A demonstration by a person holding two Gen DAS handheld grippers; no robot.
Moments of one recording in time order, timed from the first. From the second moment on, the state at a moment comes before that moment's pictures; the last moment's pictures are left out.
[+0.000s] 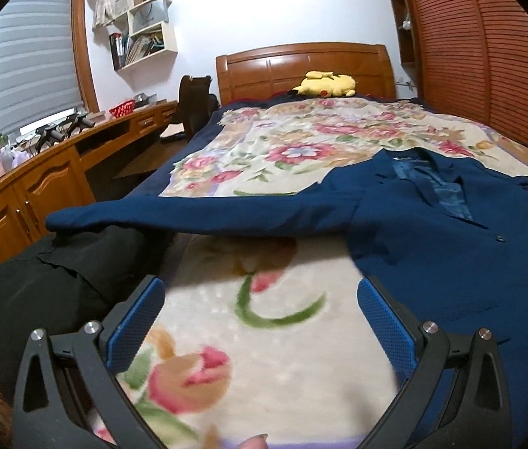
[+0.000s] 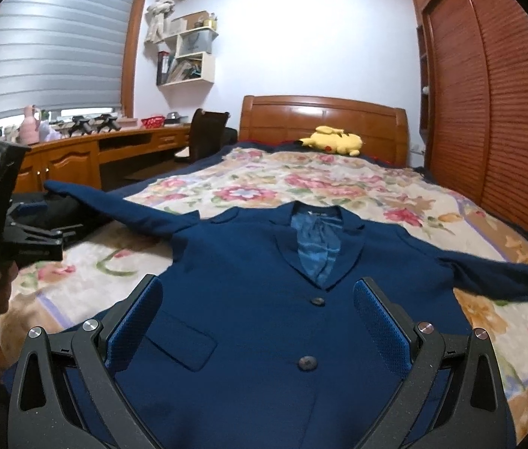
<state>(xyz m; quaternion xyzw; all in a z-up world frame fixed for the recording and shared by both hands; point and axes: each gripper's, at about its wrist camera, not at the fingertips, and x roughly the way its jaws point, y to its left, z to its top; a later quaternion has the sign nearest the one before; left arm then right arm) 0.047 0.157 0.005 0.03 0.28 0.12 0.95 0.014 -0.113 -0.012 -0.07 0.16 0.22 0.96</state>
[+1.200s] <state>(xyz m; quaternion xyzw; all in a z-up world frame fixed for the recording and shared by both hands) 0.188 0.289 -0.024 -0.18 0.40 0.16 0.89 0.109 -0.071 -0.028 -0.07 0.22 0.28 0.93</state>
